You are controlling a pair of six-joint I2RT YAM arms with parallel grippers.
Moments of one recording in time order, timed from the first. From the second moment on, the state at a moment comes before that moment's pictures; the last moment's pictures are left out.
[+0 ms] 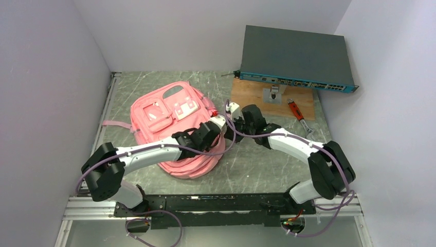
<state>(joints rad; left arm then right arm) -0.98 1.48 0.97 -0.30 -0.49 -0.16 0.59 1.46 0.82 -0.04 -0.38 -0.03</state>
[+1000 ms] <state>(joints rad) -0.72 1.22 0.94 -0.28 -0.15 -0.22 0.85 1.30 0.55 0.29 -0.41 0.10</state>
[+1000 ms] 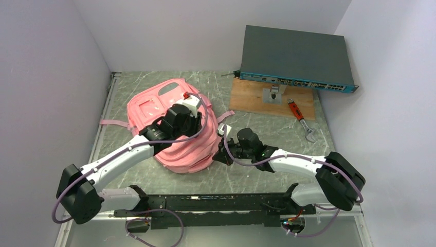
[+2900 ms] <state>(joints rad) -0.58 0.67 0.48 -0.21 0.16 -0.68 0.91 1.30 0.54 0.24 -0.39 0.58</state>
